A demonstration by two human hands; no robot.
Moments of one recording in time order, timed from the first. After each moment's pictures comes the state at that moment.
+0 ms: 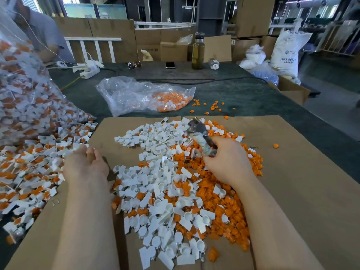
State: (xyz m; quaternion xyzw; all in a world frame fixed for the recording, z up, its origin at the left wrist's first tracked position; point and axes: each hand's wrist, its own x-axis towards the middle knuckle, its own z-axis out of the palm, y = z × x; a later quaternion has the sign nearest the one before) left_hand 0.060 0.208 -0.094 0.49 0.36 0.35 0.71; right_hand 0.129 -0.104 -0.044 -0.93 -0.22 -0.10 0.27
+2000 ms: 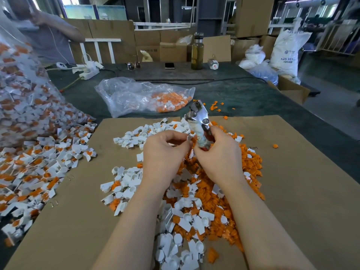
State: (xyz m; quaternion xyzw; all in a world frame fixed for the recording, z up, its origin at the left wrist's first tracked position) left_hand 0.066 0.034 -0.023 0.76 0.16 0.24 0.58; right_hand 0.112 -0.084 -0.034 -0.87 -0.19 -0.20 0.40
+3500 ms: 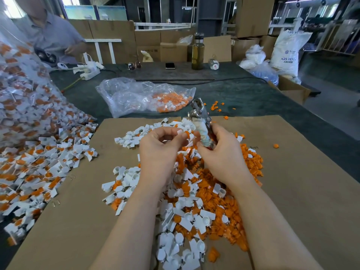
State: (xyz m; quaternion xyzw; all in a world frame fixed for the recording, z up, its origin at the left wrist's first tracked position) left_hand 0.065 0.039 -0.023 0.68 0.15 0.28 0.66; right_hand 0.112 -0.092 -0.028 -0.84 -0.24 -0.12 0.48
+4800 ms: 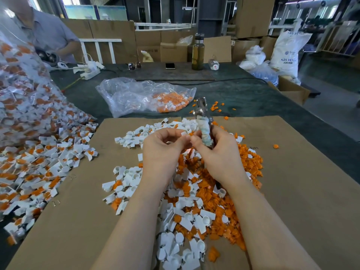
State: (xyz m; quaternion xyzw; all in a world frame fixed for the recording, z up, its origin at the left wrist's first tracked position) left_hand 0.066 0.038 -0.025 0.67 0.14 0.27 0.68; right_hand 0.110 -0.086 -0.029 -0.80 -0.23 -0.11 0.54
